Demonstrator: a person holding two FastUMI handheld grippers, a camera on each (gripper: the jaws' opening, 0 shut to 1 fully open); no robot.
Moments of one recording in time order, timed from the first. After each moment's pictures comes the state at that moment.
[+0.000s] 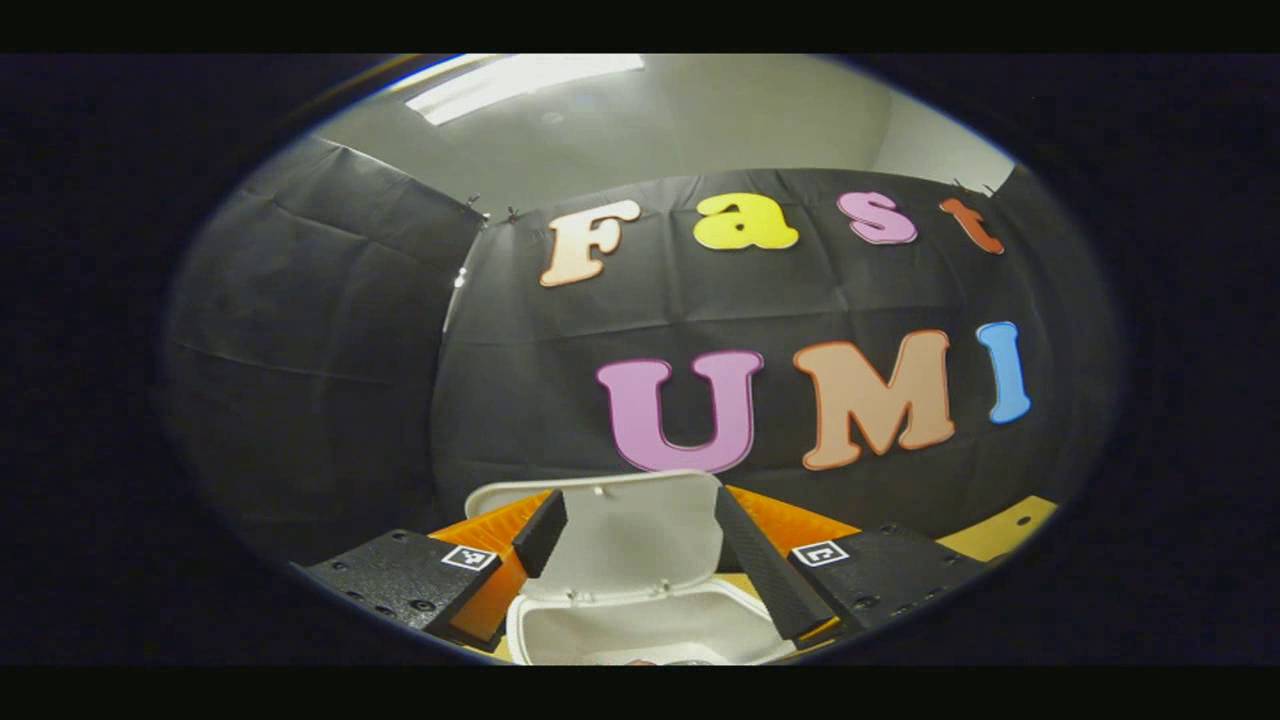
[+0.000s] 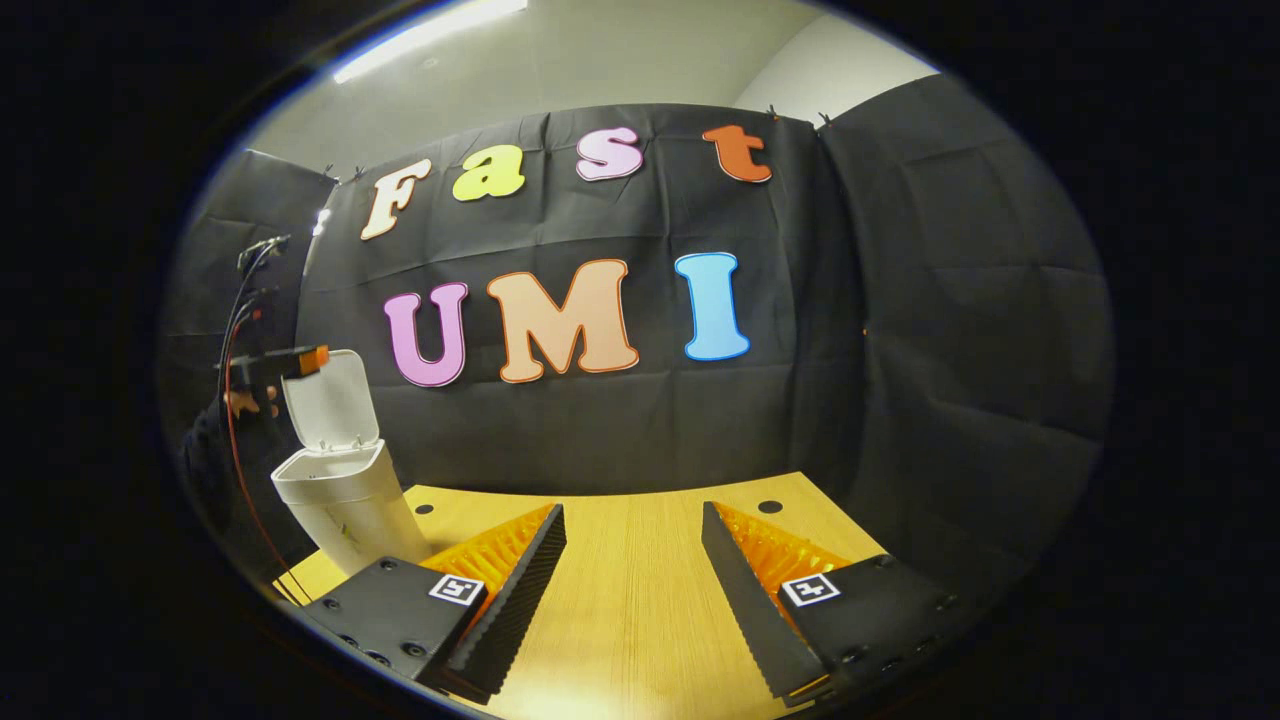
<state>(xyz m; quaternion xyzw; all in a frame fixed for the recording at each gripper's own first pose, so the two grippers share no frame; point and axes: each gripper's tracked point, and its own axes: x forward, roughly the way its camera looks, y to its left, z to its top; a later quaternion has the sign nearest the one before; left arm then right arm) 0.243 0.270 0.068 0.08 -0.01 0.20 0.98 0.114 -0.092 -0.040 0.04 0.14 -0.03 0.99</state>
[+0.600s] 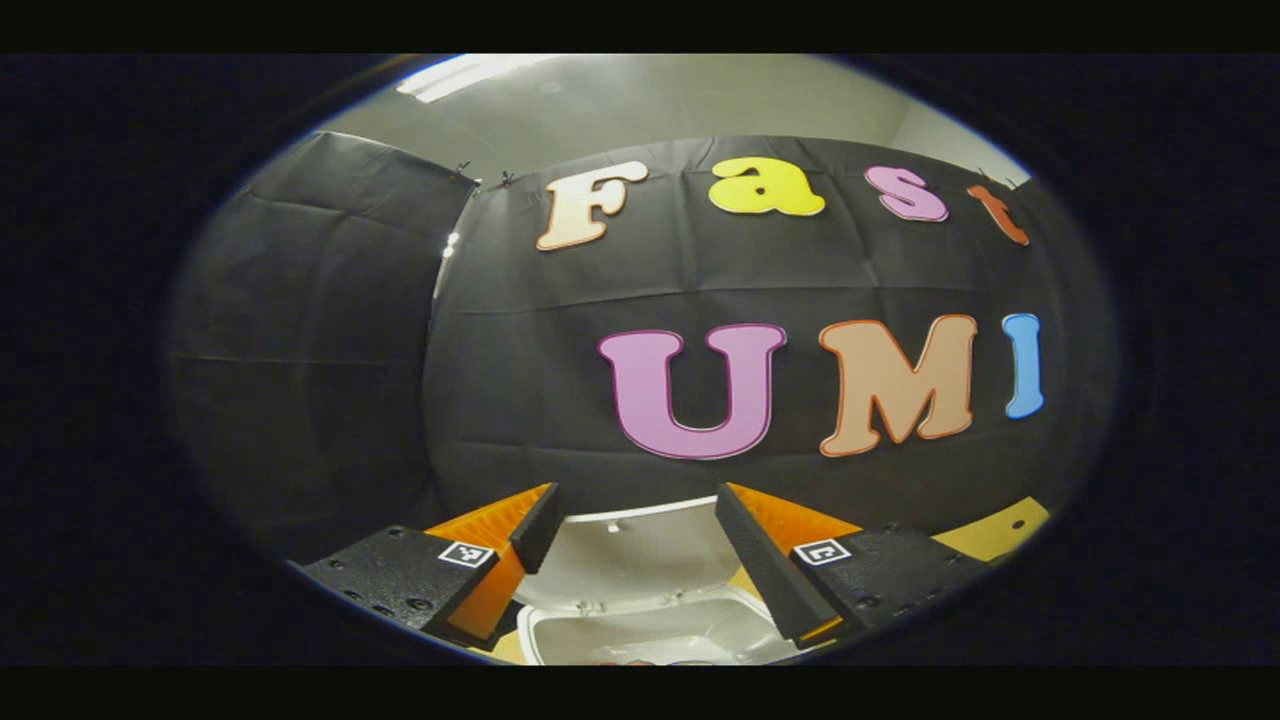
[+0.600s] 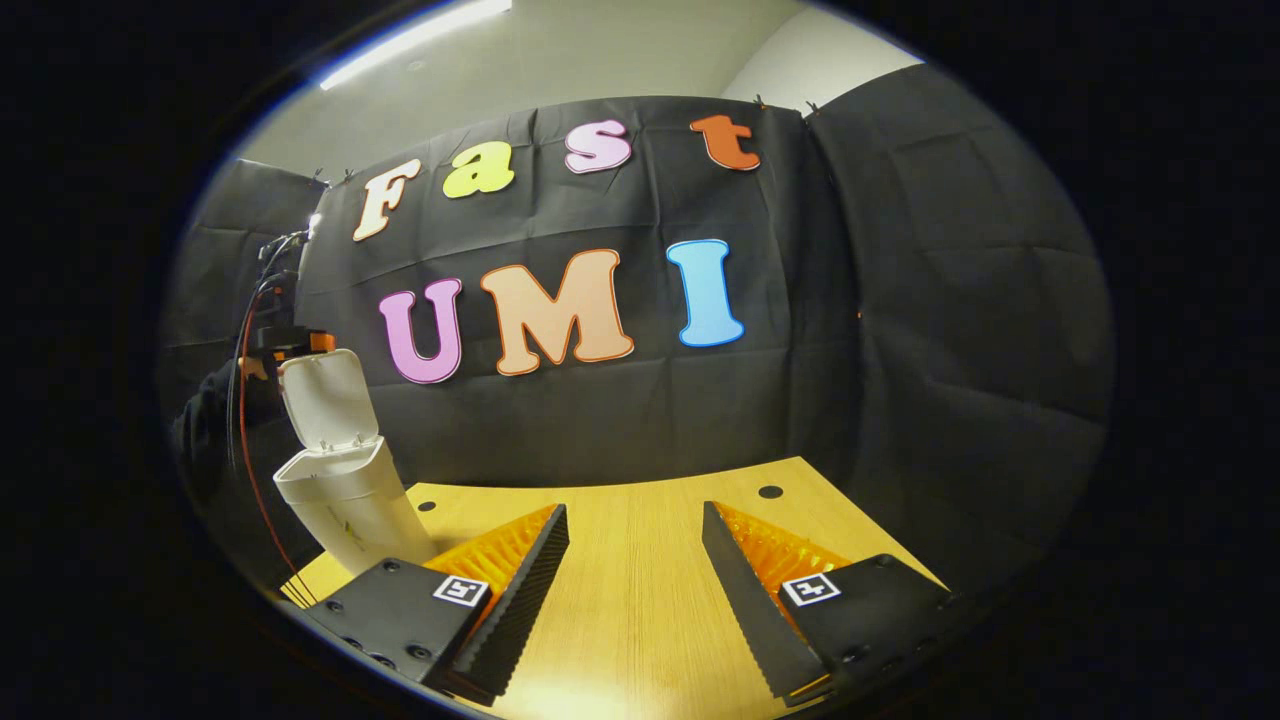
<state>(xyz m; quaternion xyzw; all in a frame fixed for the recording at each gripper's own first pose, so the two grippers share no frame) 0.257 0.279 0.045 0.07 0.07 0.19 0.98 0.108 -0.093 -0.052 0.05 0.15 -0.03 0.99</state>
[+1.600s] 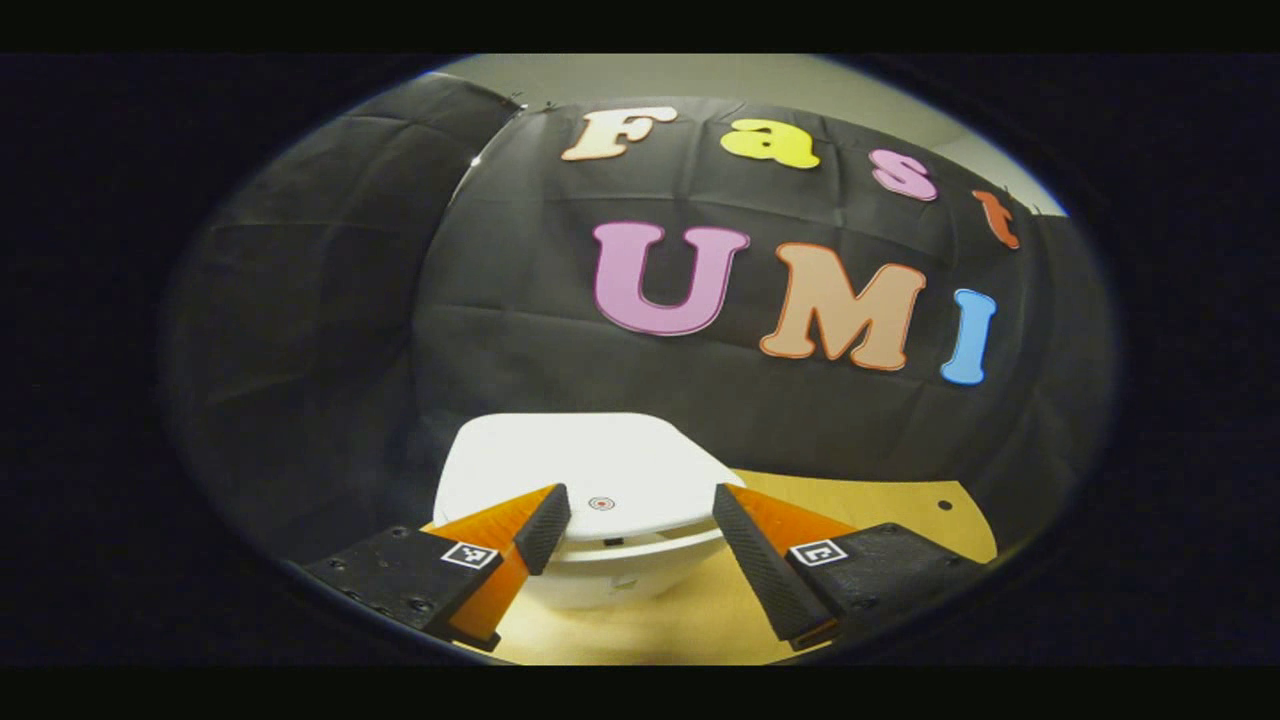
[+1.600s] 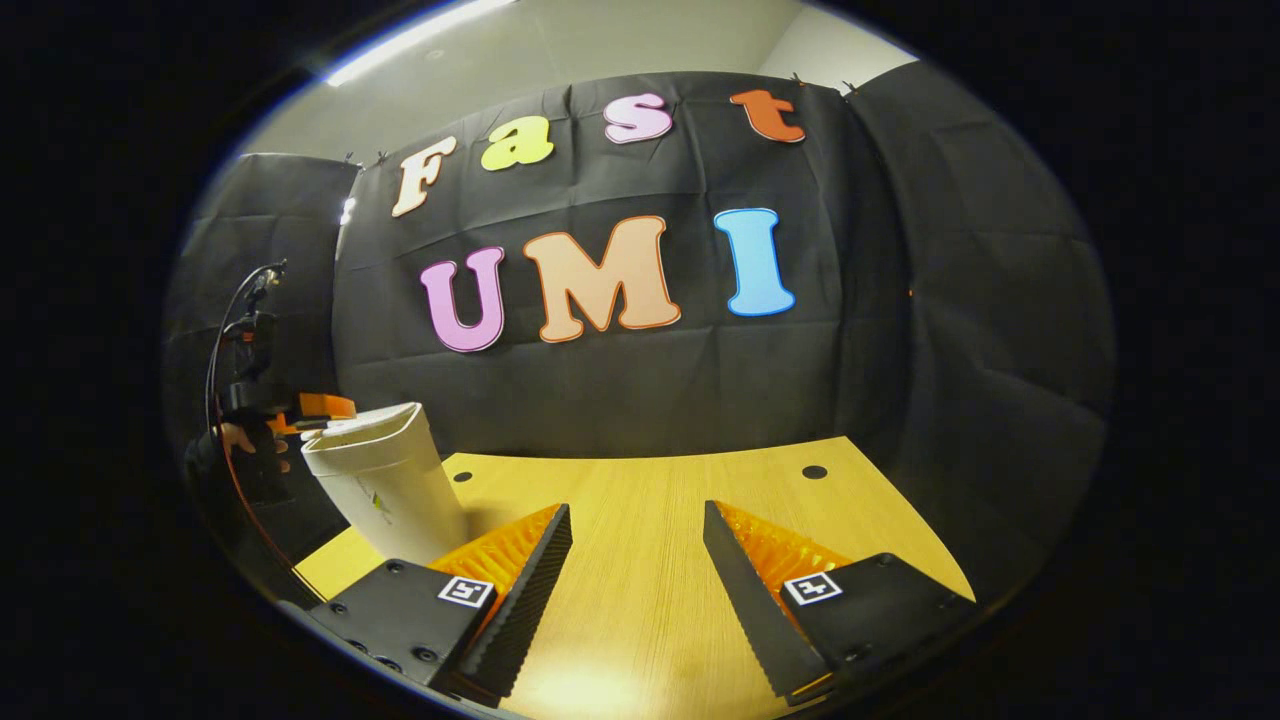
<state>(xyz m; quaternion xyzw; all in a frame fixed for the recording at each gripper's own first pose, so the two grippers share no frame) 0.136 0.210 -0.094 -0.08 0.20 0.17 0.96 0.113 -0.069 -0.078 0.03 0.19 0.04 0.98</state>
